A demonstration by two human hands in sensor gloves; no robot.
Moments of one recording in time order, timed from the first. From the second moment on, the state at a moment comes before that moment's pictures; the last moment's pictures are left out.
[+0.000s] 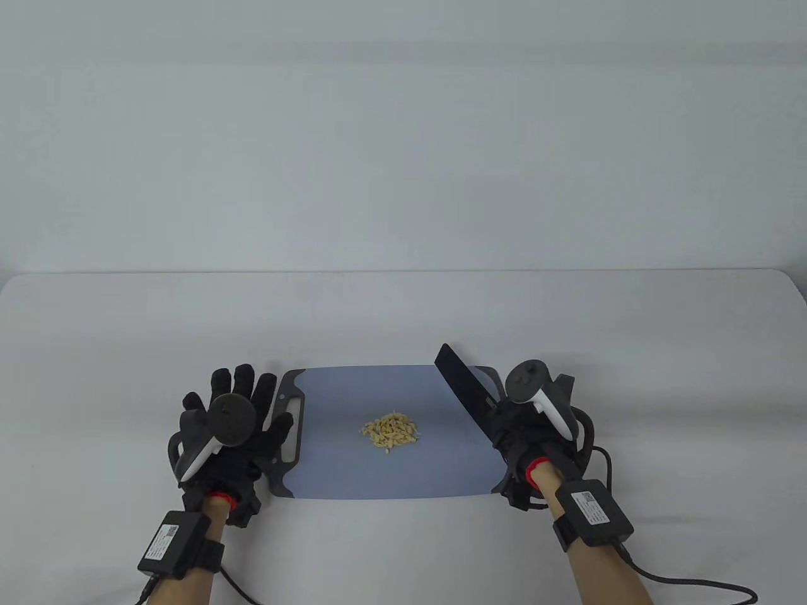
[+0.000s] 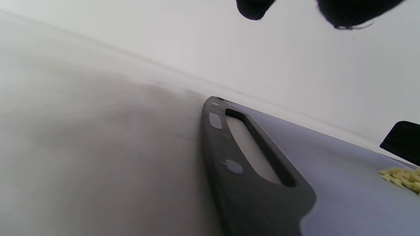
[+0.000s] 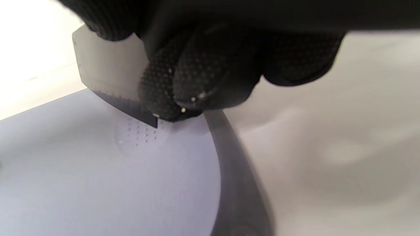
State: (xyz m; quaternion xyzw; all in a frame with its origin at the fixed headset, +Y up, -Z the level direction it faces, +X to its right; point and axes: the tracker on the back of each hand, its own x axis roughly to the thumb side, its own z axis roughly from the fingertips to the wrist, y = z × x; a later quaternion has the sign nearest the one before) left_hand -0.281 -0.741 -0.386 -0.03 0.00 0.16 0.99; right_hand 0.178 -0.735 -0.415 -0.14 0.17 0.96 0.19
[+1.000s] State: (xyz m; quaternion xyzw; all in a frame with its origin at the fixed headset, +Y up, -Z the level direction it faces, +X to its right) left_hand -0.280 -0.740 -0.387 -0.03 -0.01 0.16 0.99; right_hand 0.166 -0.756 -0.435 -0.14 0.28 0.94 0.12
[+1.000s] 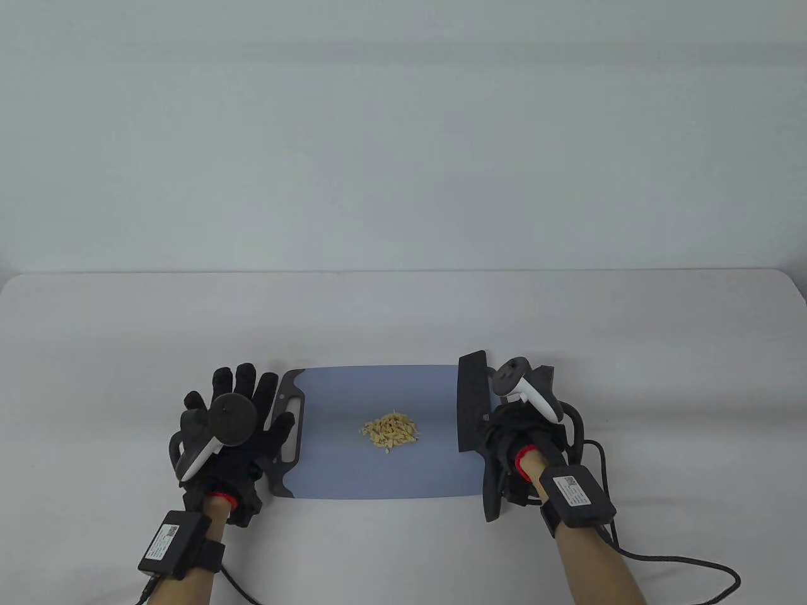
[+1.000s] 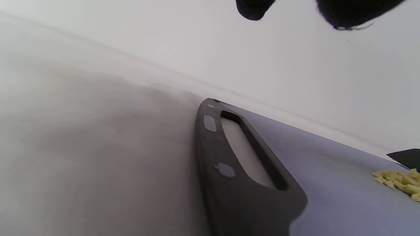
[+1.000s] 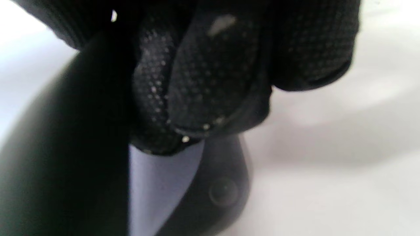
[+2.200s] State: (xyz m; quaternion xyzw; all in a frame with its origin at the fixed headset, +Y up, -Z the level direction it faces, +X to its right) left_hand -0.287 -0.693 -0.381 0.05 0.00 0.12 0.99; right_hand 0.207 -0.681 -0.366 -0.07 -0.19 0.98 0.08
